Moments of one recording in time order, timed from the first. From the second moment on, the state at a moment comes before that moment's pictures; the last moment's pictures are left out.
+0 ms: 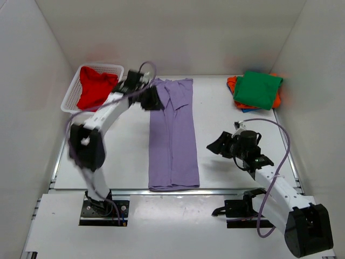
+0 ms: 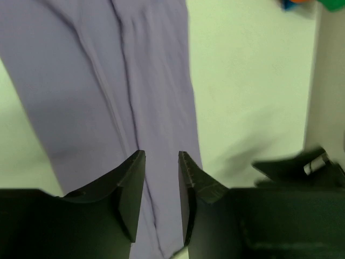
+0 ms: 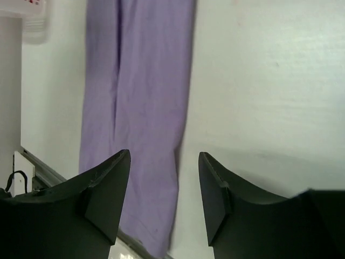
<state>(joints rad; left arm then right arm) -0.33 2.01 1.80 -0.63 0.40 -0.48 0.26 0.91 0.39 0.00 -0.37 0.62</state>
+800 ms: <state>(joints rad) -0.50 0.76 0.26 -0.41 0.26 -0.71 0.59 0.87 0.20 -0.14 -0.45 0.88</state>
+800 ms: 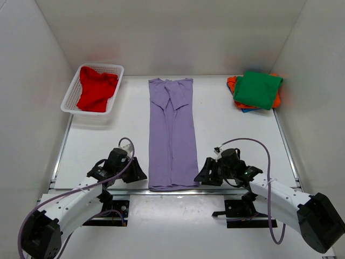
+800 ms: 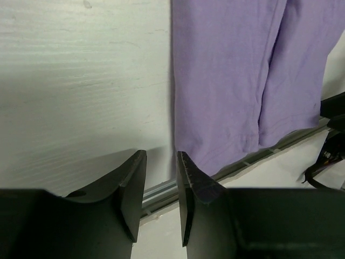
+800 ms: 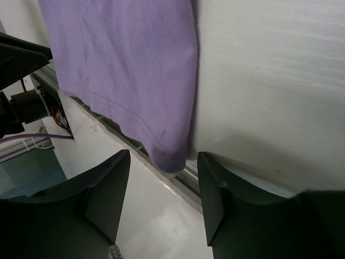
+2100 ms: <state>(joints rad) -0.46 1.18 0.63 -0.35 0.33 -0.68 0.42 1.30 0.66 -0.30 -0.63 0.74</state>
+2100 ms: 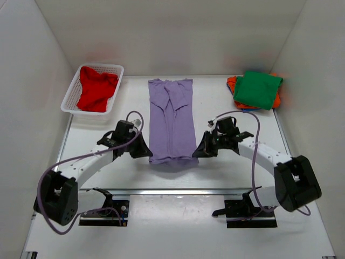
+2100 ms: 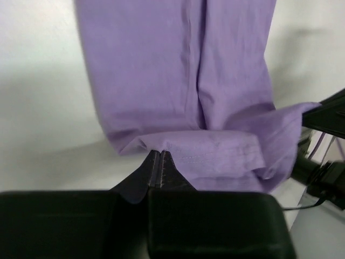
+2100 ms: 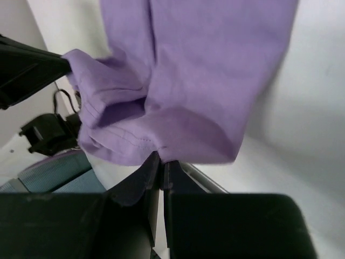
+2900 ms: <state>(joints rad) -0.16 2.09 1.50 -0.31 0.46 -0.60 0.18 2.25 1.83 -0.57 -0.73 0.46</state>
